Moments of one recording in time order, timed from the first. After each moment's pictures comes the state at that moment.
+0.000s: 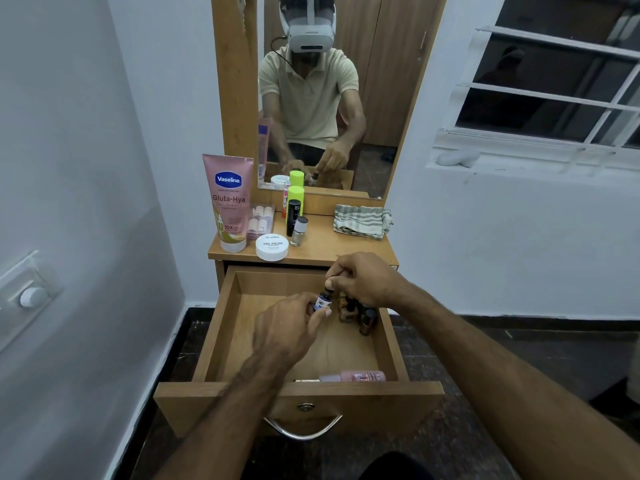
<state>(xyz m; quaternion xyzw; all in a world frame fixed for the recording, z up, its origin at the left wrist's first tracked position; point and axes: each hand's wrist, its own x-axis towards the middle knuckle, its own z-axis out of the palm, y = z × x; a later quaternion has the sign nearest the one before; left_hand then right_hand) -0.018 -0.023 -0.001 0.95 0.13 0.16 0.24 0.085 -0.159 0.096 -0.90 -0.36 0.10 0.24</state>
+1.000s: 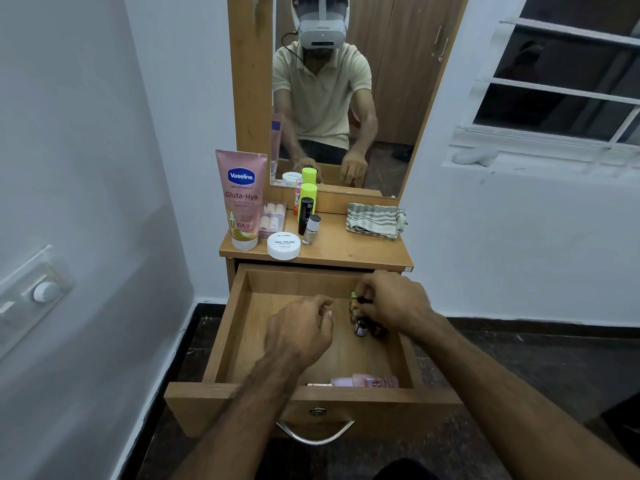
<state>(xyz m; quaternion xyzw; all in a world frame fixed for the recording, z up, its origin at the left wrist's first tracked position) -0.019 -0.027 0.003 0.94 0.14 0.14 0.27 0.086 -0.174 0.062 -0.95 -0.29 0.01 0.06</state>
